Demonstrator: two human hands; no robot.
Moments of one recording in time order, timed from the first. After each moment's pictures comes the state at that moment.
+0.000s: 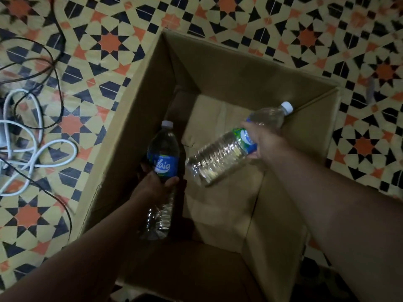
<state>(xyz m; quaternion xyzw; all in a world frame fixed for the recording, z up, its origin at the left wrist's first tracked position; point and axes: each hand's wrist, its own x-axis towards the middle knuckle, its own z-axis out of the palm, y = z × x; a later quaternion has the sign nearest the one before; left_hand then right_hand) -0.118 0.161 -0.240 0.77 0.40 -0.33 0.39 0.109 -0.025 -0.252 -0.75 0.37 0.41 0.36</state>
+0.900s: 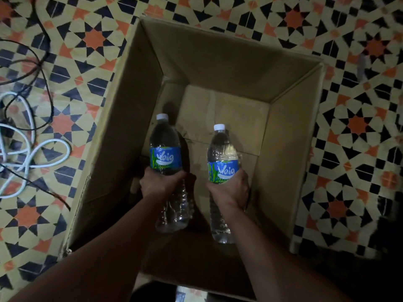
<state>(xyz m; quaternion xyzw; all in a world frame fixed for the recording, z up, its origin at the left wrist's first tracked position) -0.119 0.109 -0.235 0.69 0.58 -0.20 0.38 -0.081 -0.049 -0.245 -0.91 0.26 0.26 0.22</state>
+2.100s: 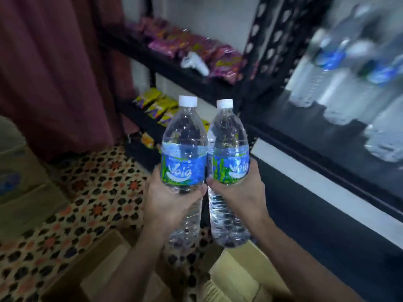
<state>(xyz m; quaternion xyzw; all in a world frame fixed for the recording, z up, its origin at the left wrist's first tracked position) -0.137 -0.149 0.584 0.73 -0.21 -0.12 0.64 -0.246 -0.272 0.618 -0.74 0.41 -0.30 0.45</state>
